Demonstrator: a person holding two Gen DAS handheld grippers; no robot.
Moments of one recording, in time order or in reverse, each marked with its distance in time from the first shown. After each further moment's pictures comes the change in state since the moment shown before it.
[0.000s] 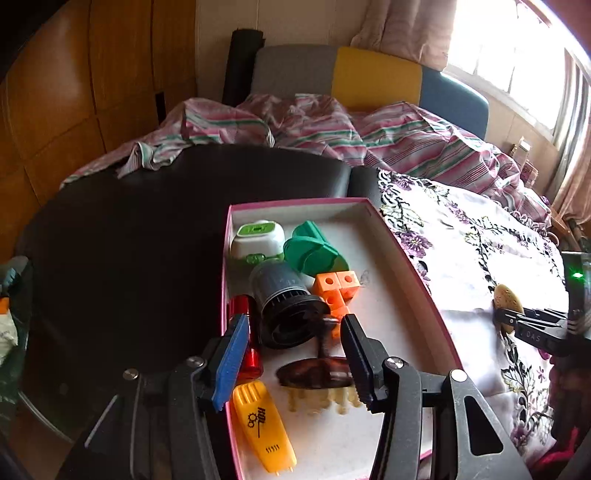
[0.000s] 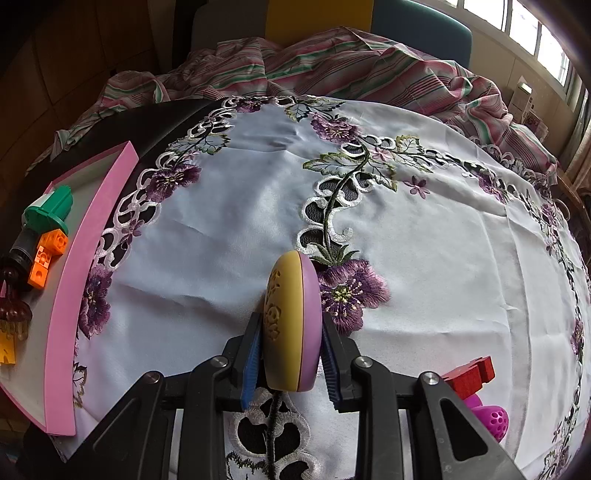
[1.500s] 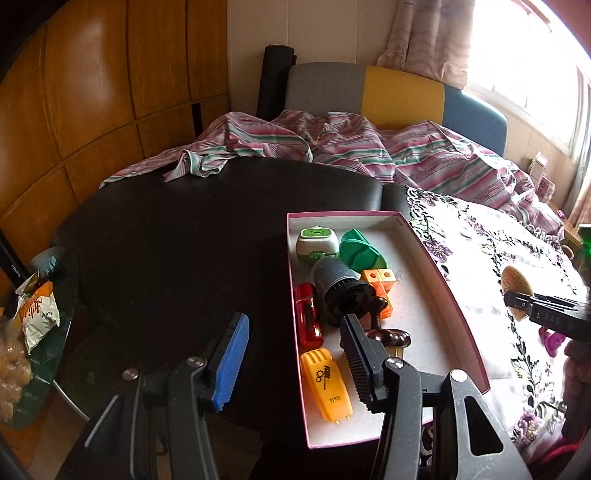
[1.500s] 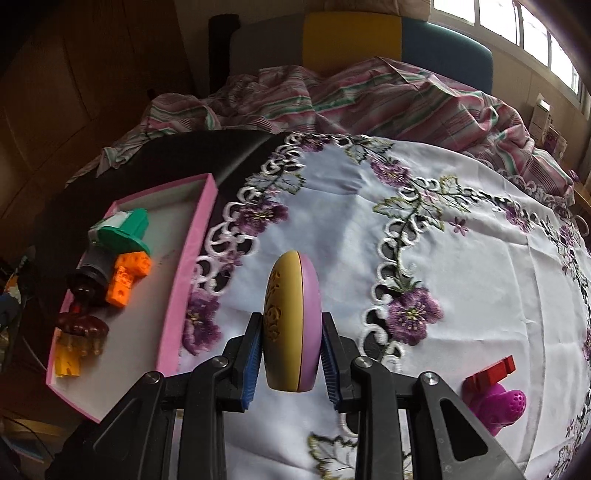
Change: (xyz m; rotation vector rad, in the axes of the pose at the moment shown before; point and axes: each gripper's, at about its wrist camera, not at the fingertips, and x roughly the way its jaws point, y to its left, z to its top) left arm -0.051 0.036 -0.020 -0.045 -0.053 0.097; right arm -0.059 0.066 0.010 -0.033 -0.103 0.167
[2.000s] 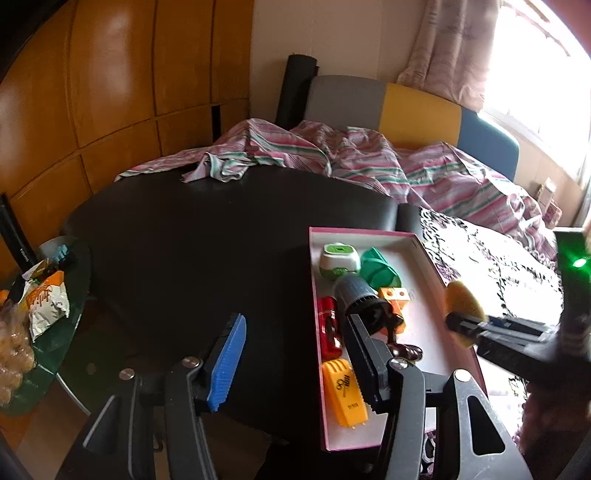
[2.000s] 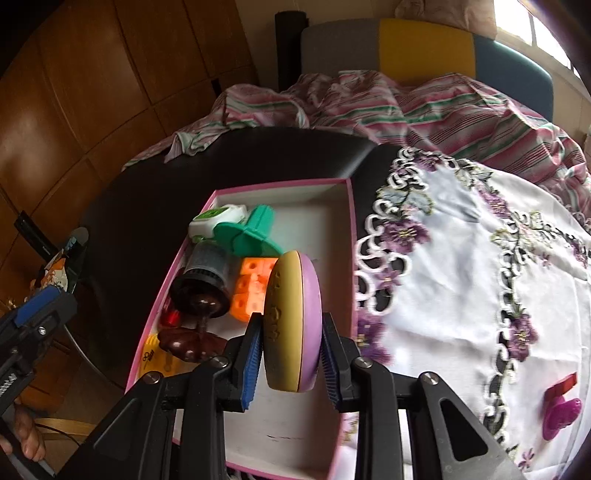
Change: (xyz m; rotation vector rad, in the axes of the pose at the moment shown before) left arm -0.012 0.027 0.005 -0.081 -0.039 0.019; right arm 0.022 0.110 0.006 -0.102 0.030 0.135
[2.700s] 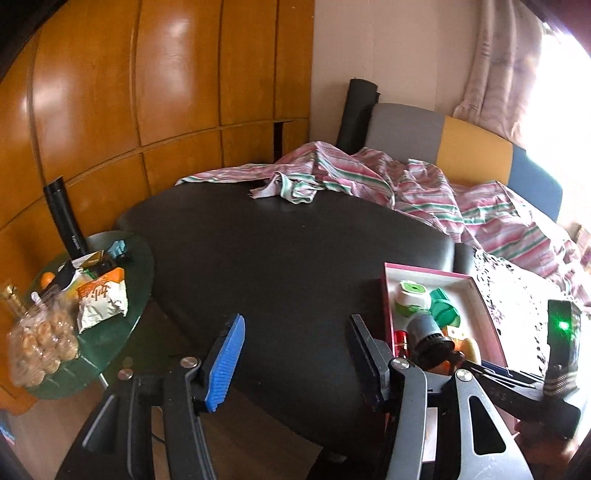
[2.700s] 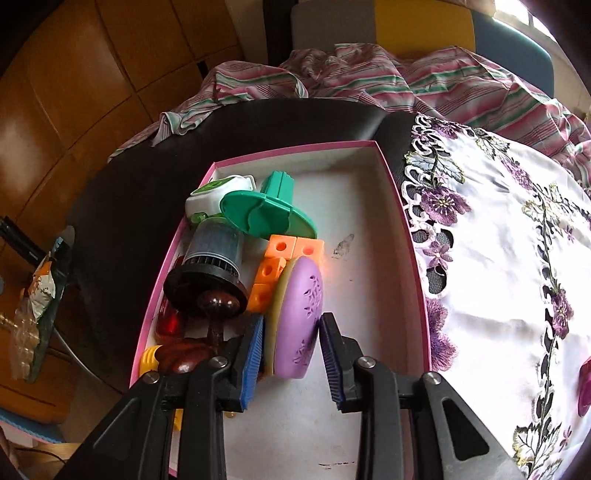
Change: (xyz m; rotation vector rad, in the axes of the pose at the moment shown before) left arm -0.020 0.058 0.011 -0.118 -0.083 0.175; right arm 0.039 0.018 -0.006 0.087 0.058 -0.006
